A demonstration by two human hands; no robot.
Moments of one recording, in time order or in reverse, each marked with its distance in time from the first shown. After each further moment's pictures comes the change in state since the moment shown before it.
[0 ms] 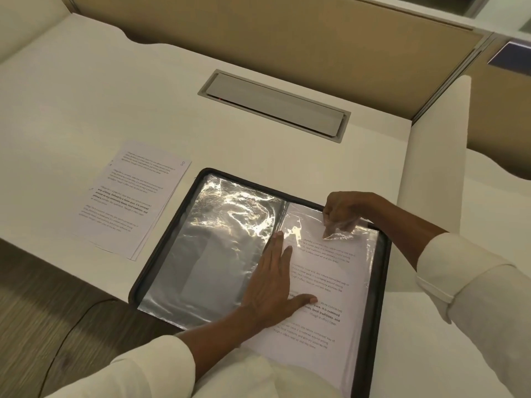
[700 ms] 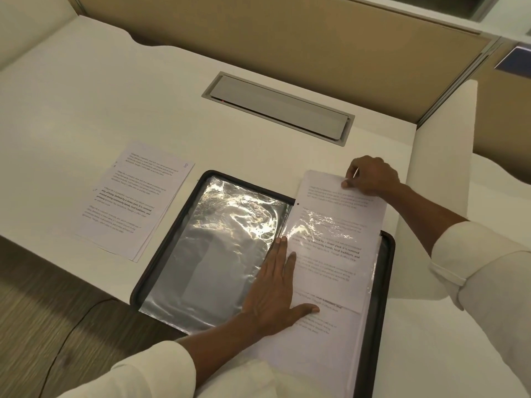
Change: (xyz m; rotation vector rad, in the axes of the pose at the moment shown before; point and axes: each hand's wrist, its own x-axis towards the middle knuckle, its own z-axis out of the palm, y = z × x) left_hand -0.005 -0.002 0.004 0.030 0.071 0.107; right_hand 0.001 0.032 -0.050 0.037 0.722 -0.023
